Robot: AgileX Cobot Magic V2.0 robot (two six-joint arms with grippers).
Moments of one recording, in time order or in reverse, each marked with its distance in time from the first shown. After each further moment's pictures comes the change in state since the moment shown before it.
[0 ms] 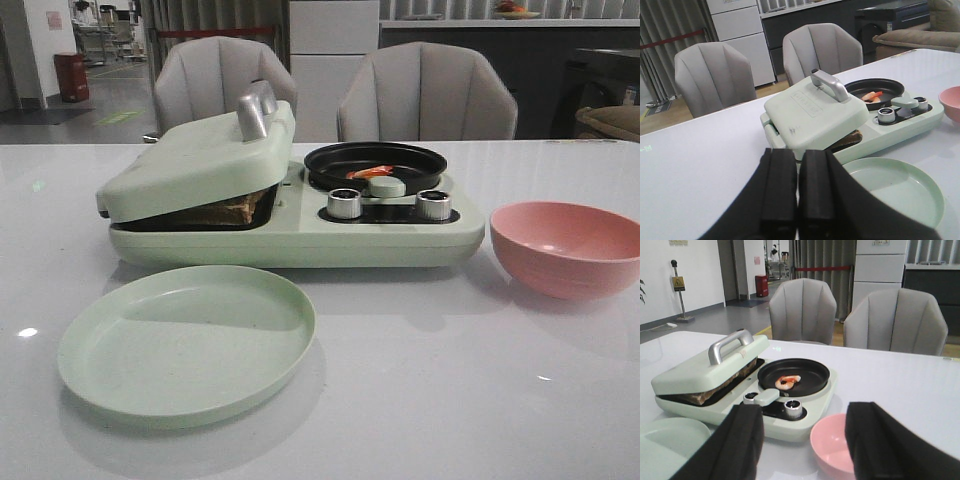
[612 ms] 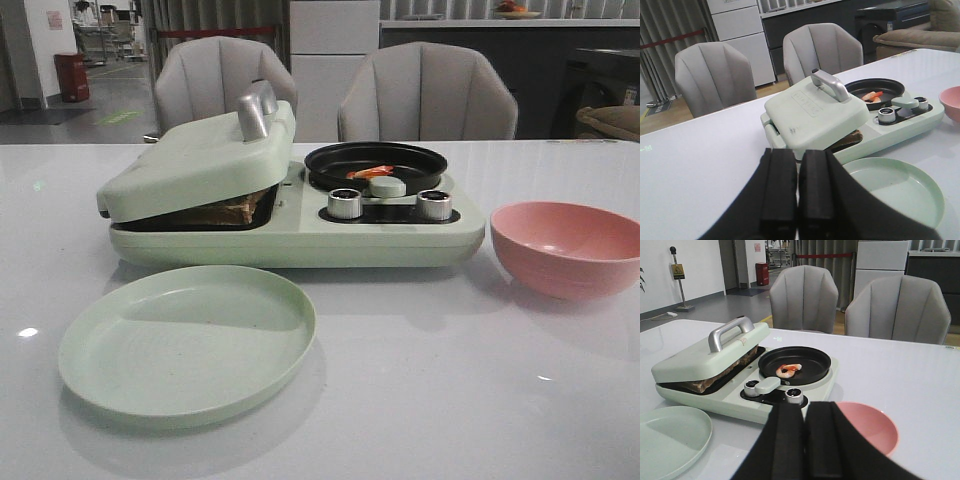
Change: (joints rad) left arm 0.000 0.000 0.000 0.000 0.000 0.000; right arm 0.000 0.000 0.002 0.000 0.023 0.000
